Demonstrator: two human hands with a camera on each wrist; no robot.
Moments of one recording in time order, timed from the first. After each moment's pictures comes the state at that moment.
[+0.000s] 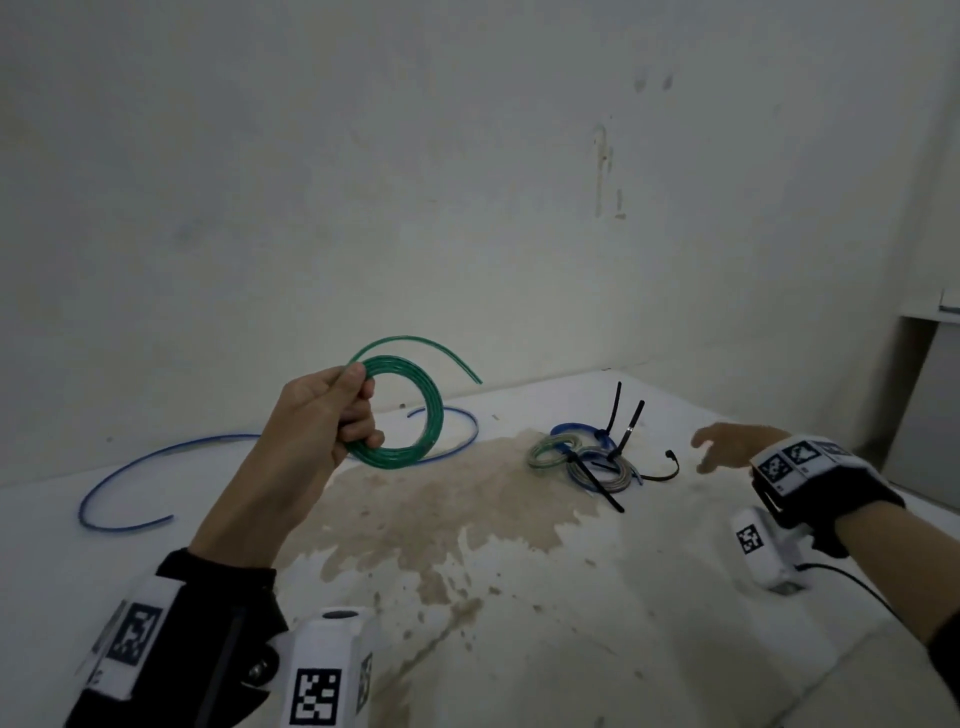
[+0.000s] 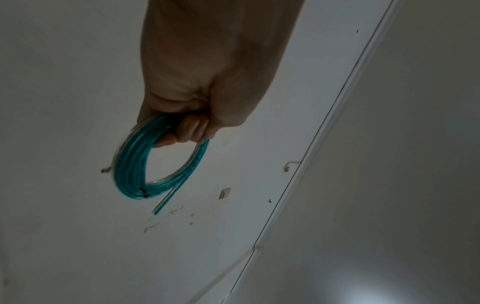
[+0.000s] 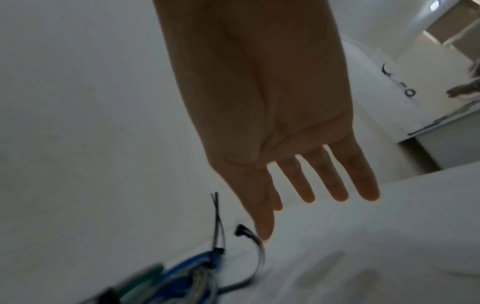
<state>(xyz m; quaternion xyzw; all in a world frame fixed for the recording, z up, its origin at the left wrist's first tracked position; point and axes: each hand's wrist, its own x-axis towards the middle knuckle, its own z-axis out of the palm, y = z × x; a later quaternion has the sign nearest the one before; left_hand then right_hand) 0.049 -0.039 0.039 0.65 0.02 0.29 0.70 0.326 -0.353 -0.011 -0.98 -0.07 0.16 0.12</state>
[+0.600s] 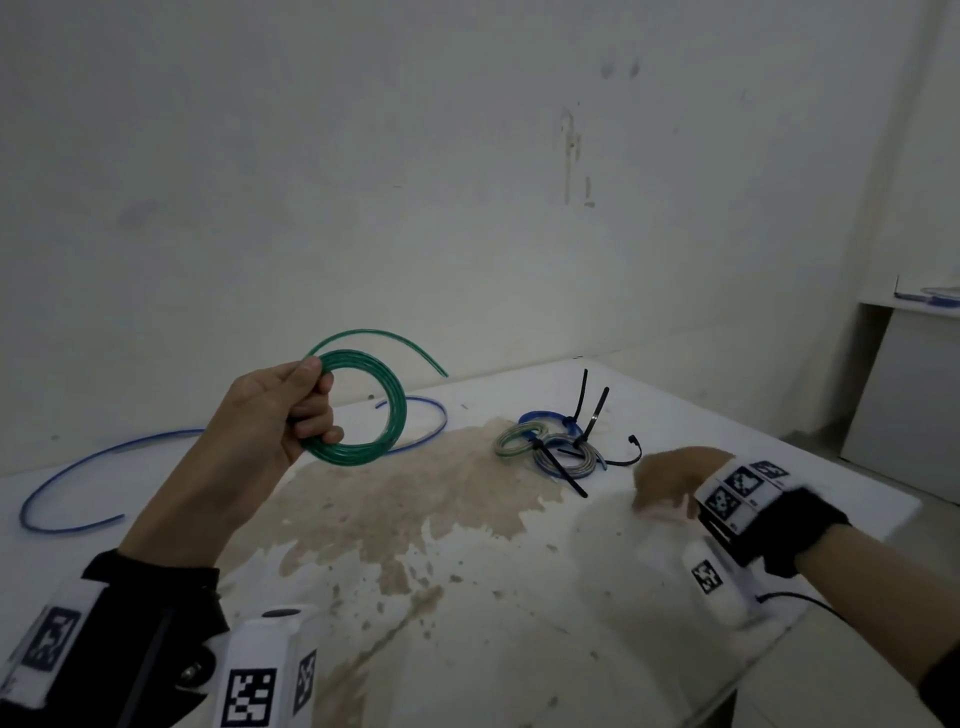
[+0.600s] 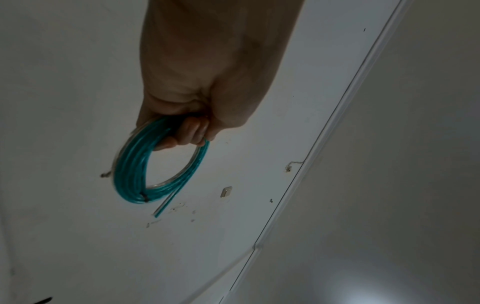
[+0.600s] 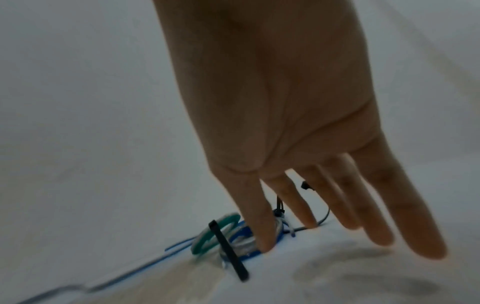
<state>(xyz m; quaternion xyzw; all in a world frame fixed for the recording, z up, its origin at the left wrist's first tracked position) 0.049 -0.045 0.040 0.65 0.02 0.26 0.71 0.287 -0.332 -0.036 -0.97 -0.14 0.21 -0.05</state>
